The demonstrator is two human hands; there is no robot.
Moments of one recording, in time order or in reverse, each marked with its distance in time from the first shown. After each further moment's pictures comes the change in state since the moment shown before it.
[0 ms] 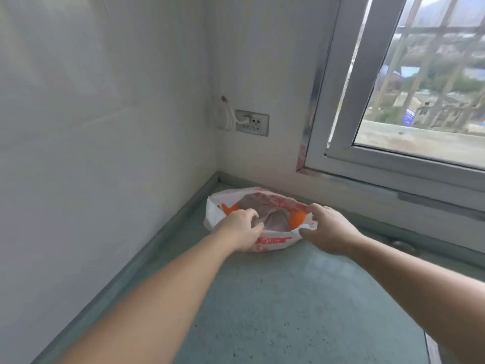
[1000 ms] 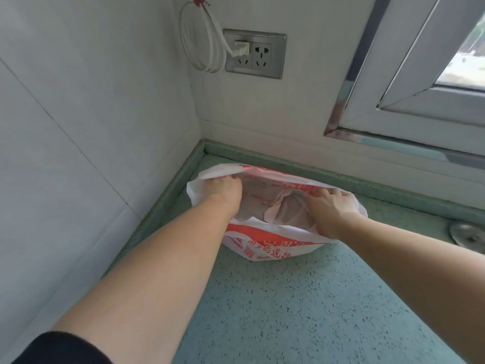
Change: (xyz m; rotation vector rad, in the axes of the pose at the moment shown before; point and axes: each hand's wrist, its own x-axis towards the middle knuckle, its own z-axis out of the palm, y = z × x) left_hand 0.213 -0.097 0.037 0.618 -0.113 -0.085; right_hand 0.176 0.021 0.113 -0.650 -0.245 0.054
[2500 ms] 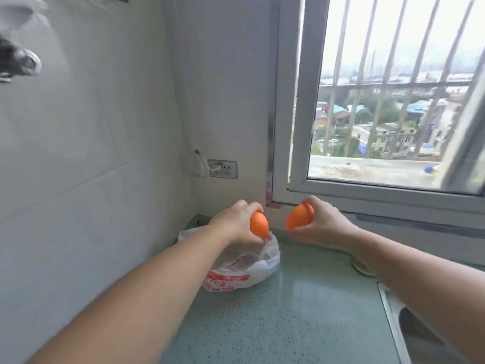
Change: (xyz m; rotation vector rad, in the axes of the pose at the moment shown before) left_hand -0.261 0.065 -0.163 -0.392 0.283 0.366; right_hand -0.271 0.095 -0.120 0.917 0.433 0.041
